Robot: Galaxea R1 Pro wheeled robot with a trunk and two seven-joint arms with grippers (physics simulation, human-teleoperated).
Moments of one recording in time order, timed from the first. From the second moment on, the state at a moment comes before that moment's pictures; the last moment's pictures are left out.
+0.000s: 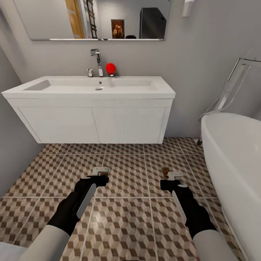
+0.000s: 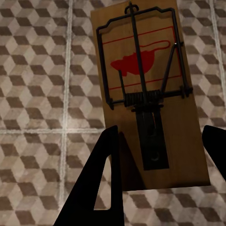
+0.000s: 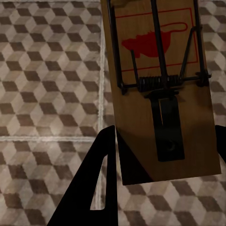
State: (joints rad) left arm -0.61 -0.02 -0.24 -1.14 0.29 0.74 0.29; right arm -0.58 0.05 0.01 -1.00 0.01 0.54 -0.03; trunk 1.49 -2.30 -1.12
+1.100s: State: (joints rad) left arm -0.61 -0.02 -0.24 -1.14 0.29 0.74 0.29; right arm -0.58 0.05 0.01 -1.00 0.01 0.54 -0.02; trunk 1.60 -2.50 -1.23
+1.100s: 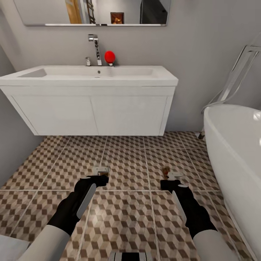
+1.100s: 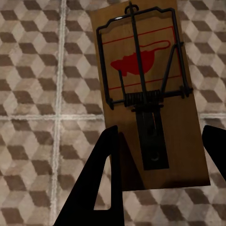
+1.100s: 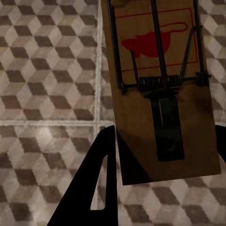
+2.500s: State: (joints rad) left arm -0.61 -0.02 -0.24 -1.15 0.29 0.74 0.29; right arm -0.58 0.05 0.01 -1.00 0.01 0.54 -0.02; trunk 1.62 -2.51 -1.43
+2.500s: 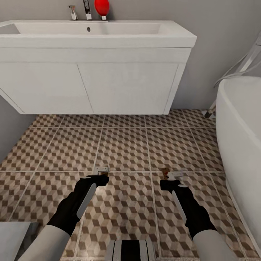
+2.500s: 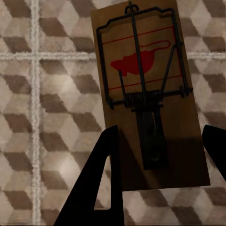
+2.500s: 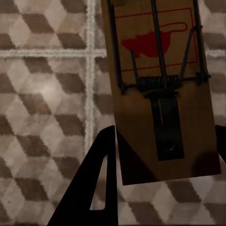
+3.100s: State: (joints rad) left arm -0.61 -0.02 -0.24 -1.21 0.29 0.74 0.29; right arm -0.58 0.05 0.01 -1.00 0.01 0.53 -0.02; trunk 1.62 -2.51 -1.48
